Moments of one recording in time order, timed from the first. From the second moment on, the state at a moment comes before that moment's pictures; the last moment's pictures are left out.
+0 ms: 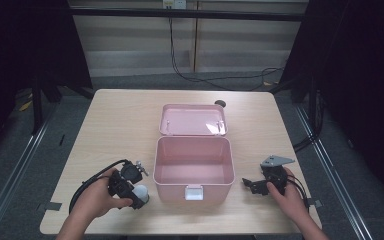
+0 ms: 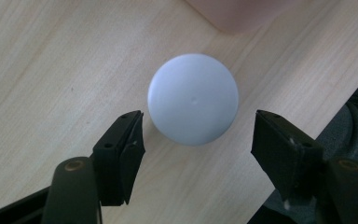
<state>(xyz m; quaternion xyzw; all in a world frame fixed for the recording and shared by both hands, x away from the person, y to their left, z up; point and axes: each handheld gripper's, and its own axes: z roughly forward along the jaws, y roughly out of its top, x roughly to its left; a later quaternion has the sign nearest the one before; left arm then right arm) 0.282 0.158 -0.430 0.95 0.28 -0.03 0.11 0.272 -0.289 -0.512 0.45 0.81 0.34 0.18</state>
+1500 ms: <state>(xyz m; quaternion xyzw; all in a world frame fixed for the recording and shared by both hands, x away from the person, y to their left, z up) 0.290 0.156 -0.418 0.94 0.32 -0.03 0.11 0.272 -0.289 -0.512 0.45 0.81 0.34 0.18</state>
